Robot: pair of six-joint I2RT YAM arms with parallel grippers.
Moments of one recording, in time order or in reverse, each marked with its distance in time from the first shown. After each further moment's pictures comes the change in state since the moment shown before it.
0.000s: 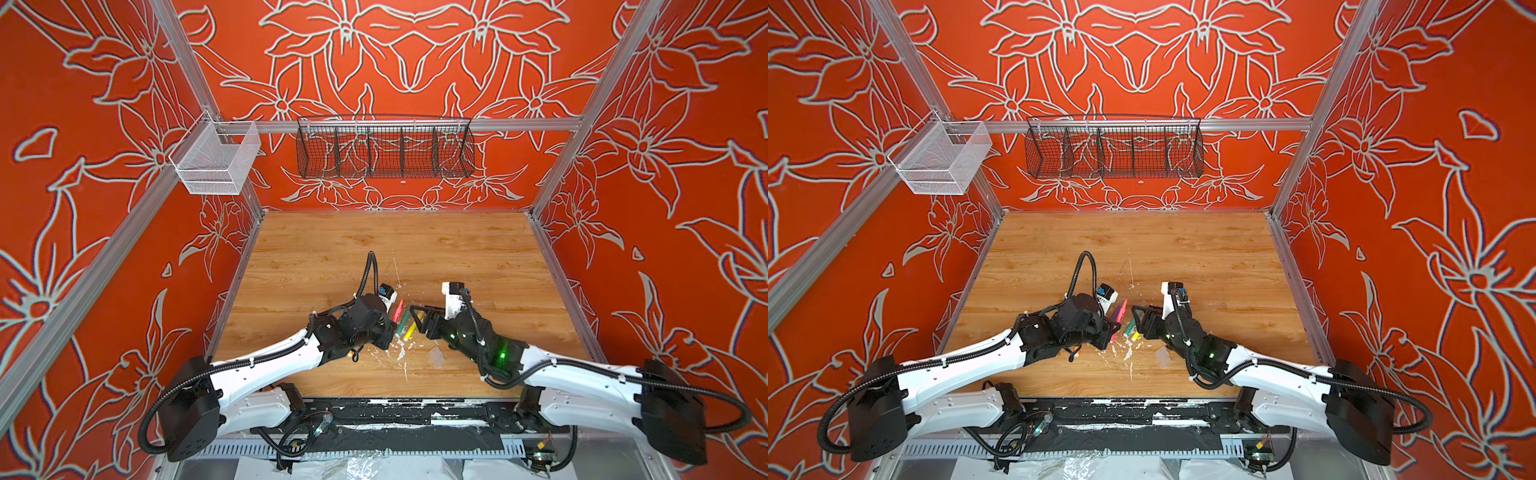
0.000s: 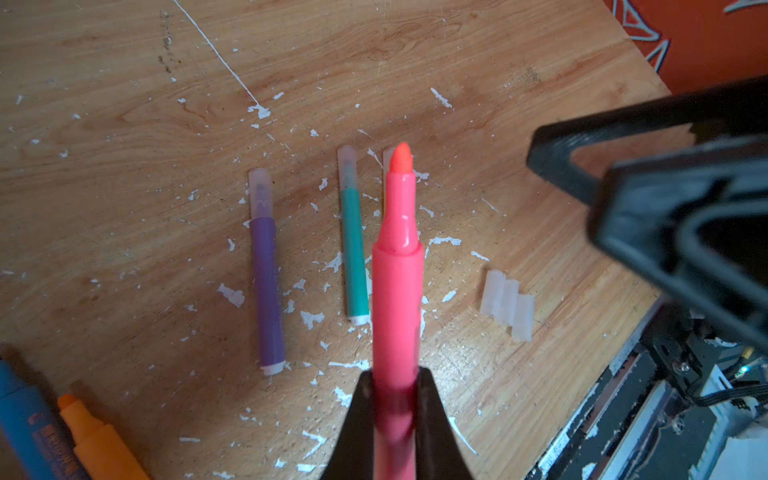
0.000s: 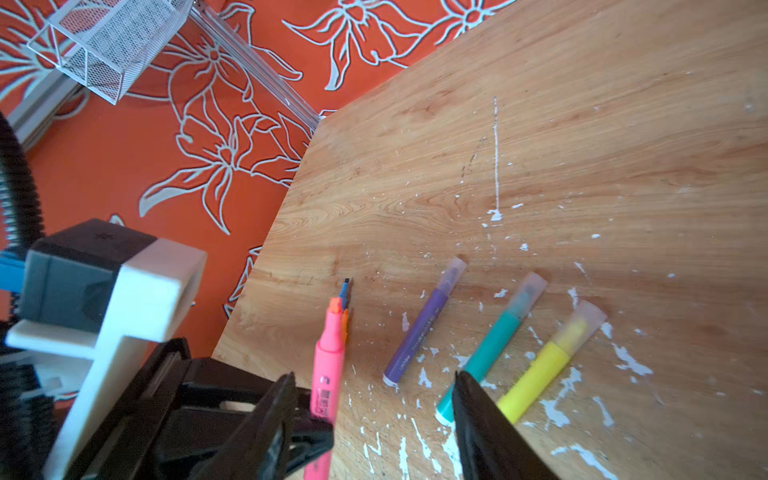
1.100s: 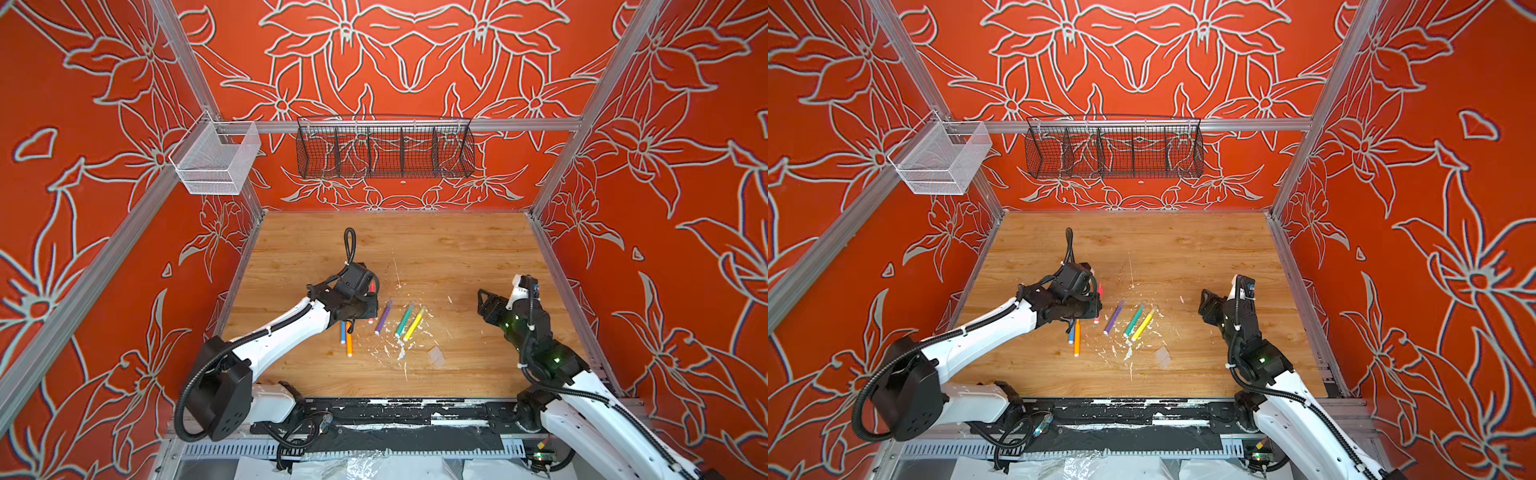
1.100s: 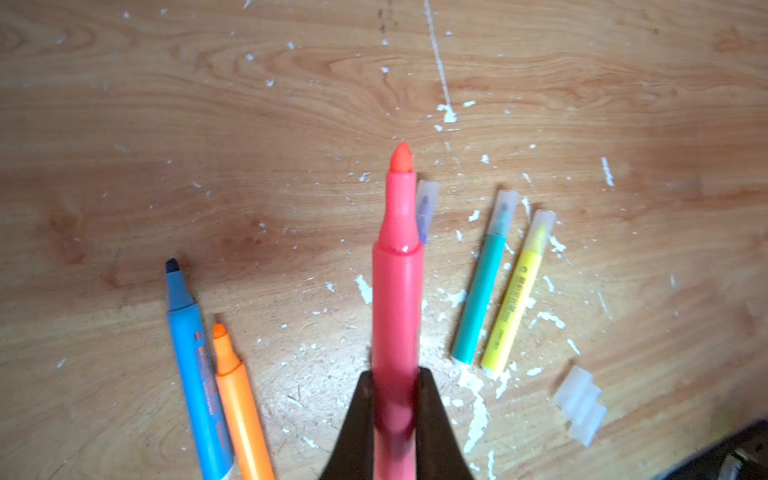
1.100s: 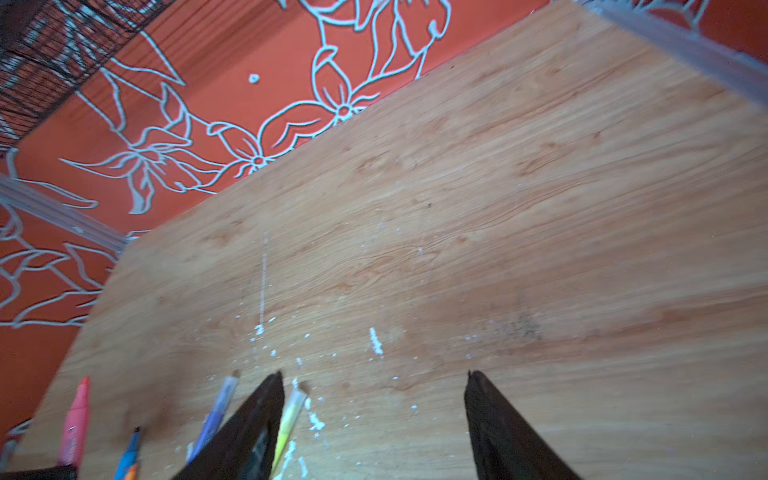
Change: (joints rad) left arm 0.269 0.171 0.203 -0.244 0.033 -0.157; right arm -0.571 -0.486 -0.077 -0.522 -0.026 -0.173
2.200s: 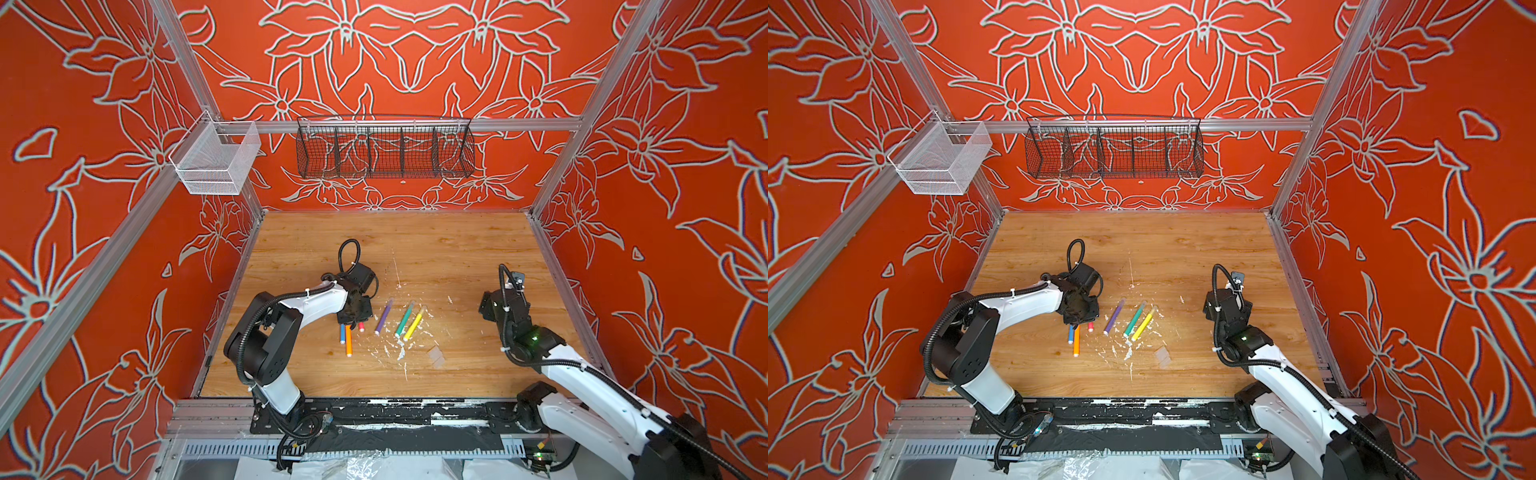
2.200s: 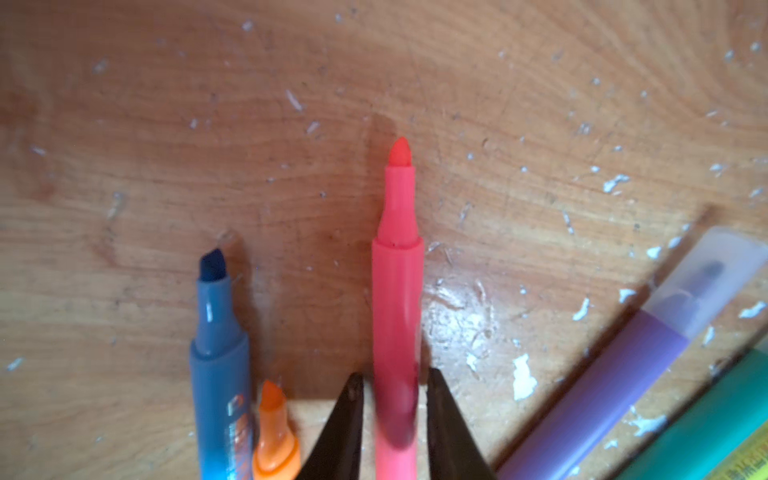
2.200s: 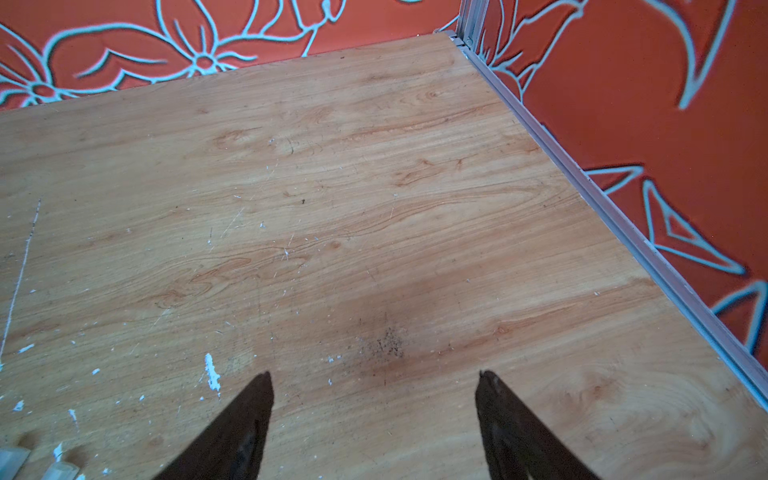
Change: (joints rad) left arm 0.126 0.354 0.041 -0.048 -0.019 -0.166; right arm -0.001 0.270 0.047 -0.001 0.359 -0.225
